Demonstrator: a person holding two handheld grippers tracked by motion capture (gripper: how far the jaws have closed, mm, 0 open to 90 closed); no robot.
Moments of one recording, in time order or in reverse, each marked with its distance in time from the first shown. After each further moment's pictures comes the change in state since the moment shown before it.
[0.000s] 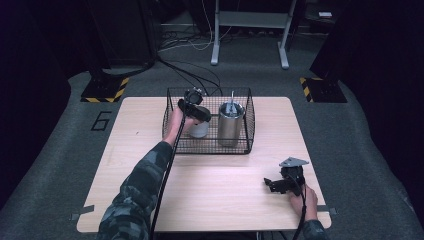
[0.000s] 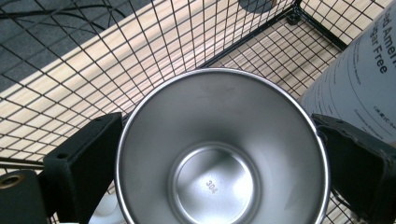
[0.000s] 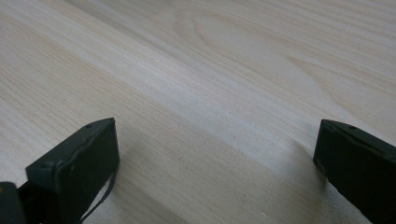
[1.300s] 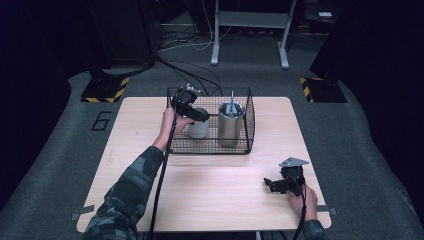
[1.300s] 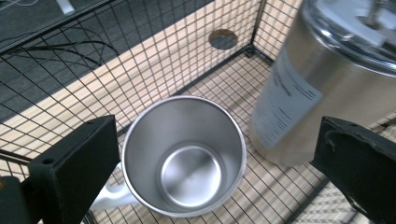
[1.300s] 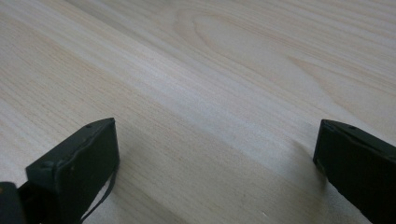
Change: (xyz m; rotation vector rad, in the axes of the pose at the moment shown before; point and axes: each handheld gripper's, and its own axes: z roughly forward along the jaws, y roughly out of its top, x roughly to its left) left arm -0.011 -0.008 -0.063 -0.154 -0.065 0.021; right arm 0.000 0.000 0.000 0.002 0.000 -0.005
